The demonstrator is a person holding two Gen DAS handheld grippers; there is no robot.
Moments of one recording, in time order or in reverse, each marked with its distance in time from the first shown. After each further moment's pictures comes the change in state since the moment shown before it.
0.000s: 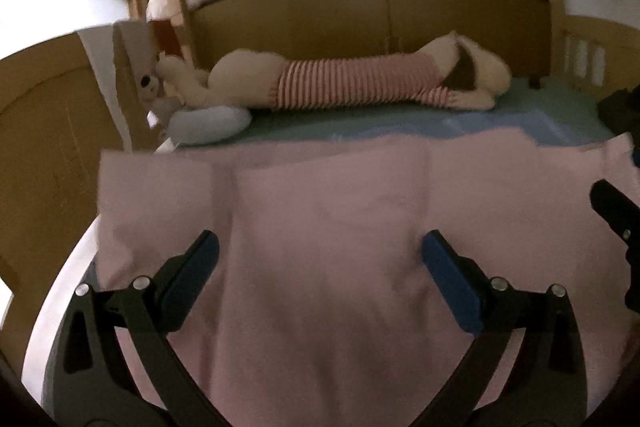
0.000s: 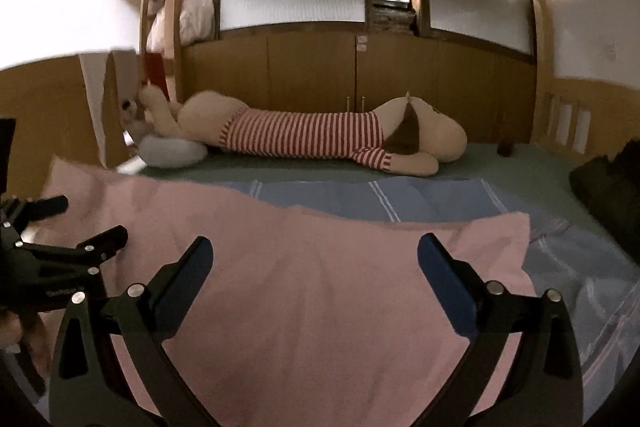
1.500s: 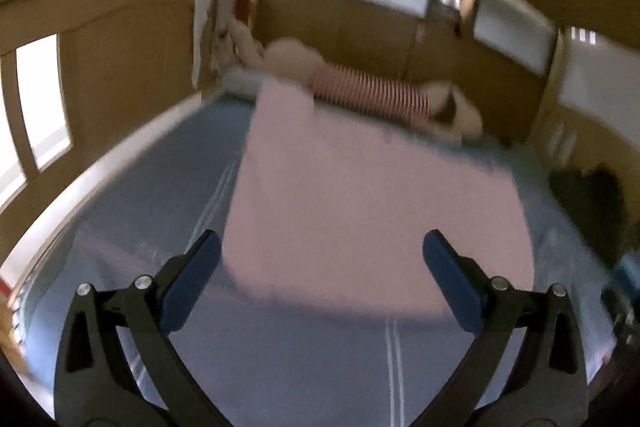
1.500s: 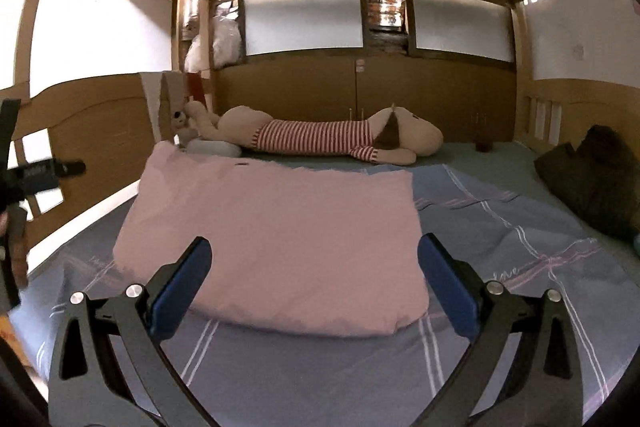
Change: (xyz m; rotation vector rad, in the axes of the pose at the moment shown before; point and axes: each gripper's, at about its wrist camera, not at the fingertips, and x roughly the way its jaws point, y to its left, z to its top) left arm -0.268 0.080 -0.120 -0.295 0.037 -0.104; right arm -0.294 -0.037 -0.083 0.037 -0.049 0.092
